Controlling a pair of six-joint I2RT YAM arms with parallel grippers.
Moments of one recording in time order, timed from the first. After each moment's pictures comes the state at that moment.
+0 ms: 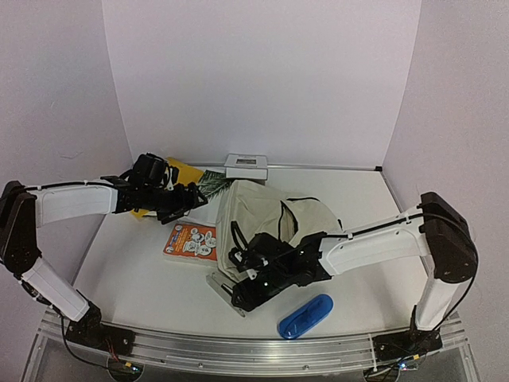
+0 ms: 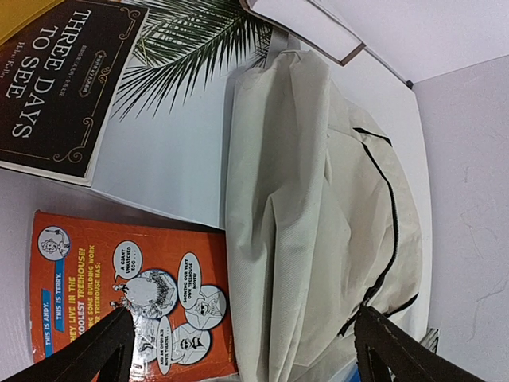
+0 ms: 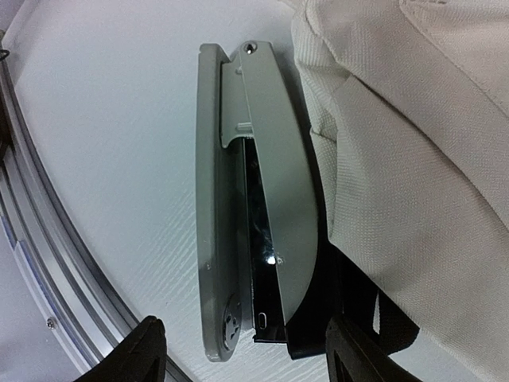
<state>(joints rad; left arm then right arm) -0.52 1.50 0.99 -0.22 0.22 -0.74 1.21 1.86 1.17 -0.31 -0.07 0.52</state>
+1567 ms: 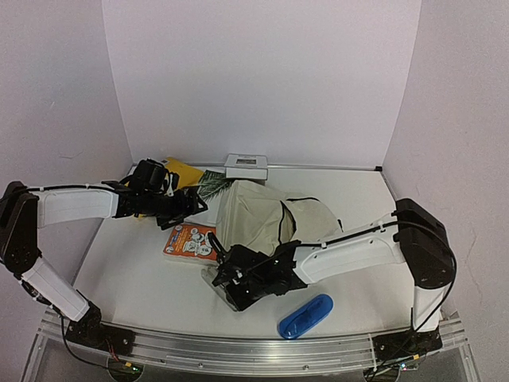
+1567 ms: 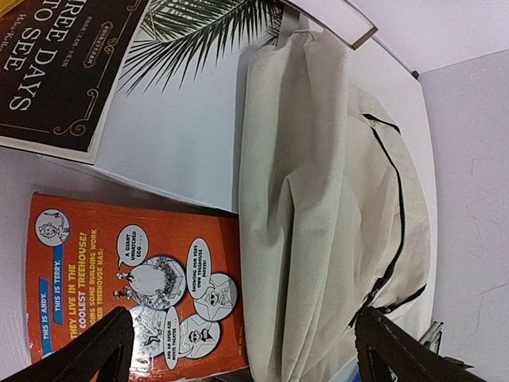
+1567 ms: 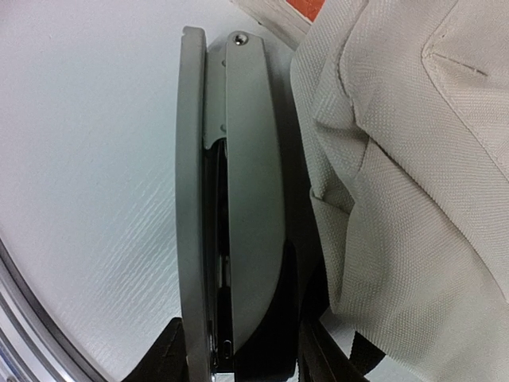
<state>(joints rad) -0.52 1.50 0.95 -0.19 0.23 -0.74 1.29 2.01 1.34 -0.39 0.16 0.52</state>
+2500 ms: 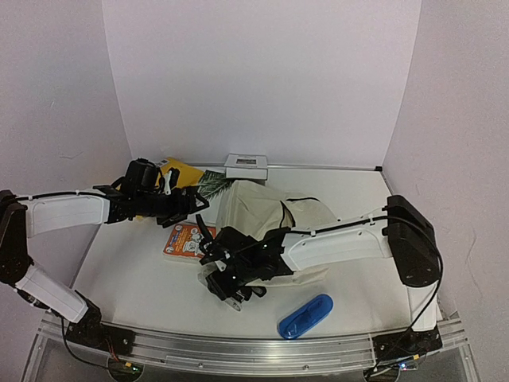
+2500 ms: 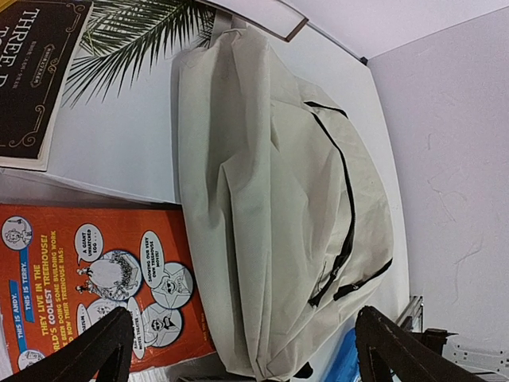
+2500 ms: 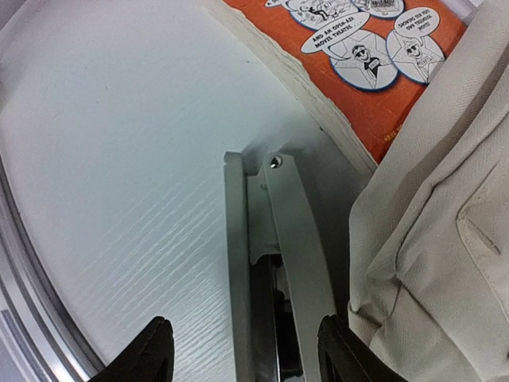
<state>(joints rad) -0.52 1.41 0.88 -0.10 0.34 -0.71 1.24 2.08 1.50 -0.39 0.09 0.38</state>
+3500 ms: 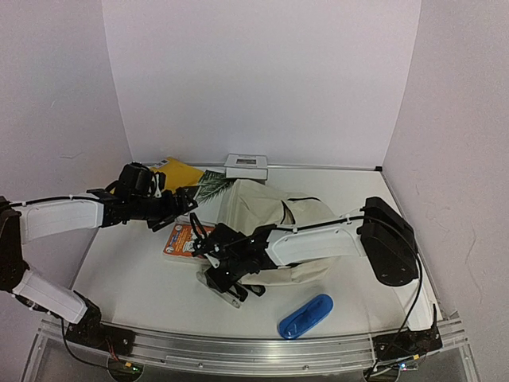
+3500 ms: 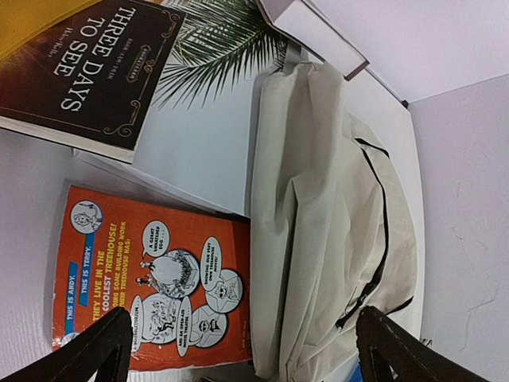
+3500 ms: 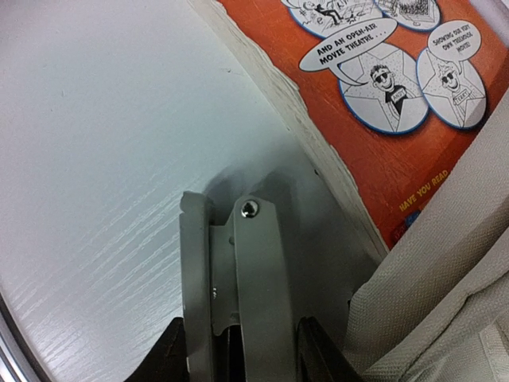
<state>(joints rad) -0.50 1.37 0.84 -0.14 0.21 -0.77 1.19 2.24 1.65 -0.42 0.04 0.27</state>
